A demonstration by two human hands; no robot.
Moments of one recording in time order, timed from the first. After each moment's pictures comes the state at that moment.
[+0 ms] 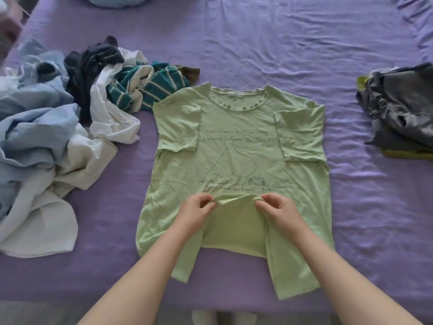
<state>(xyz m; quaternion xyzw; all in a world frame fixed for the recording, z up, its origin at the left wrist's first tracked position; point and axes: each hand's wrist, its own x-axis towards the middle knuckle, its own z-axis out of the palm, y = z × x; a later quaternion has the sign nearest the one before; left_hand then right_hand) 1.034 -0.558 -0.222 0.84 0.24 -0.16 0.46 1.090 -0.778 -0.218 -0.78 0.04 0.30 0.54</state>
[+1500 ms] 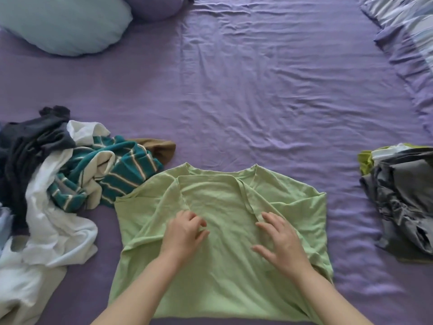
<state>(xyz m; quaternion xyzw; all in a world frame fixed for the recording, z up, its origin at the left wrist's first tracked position) 1.275 -0.499 -0.232 0.96 0.04 -0.13 0.23 1.308 -0.759 -0.247 -0.94 -0.19 0.16 0.24</state>
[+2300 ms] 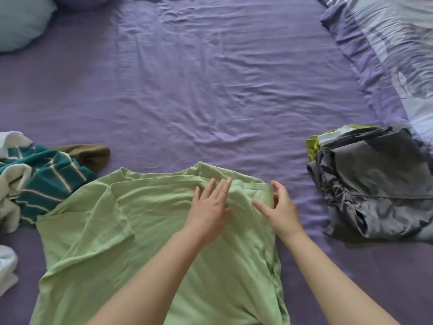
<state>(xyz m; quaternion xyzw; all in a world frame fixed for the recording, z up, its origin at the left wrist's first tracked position) 1.370 -0.666 -0.259 0.96 -0.07 -0.20 0.19 1.385 -0.853 -0.254 -0.84 0.18 0.16 0.49</state>
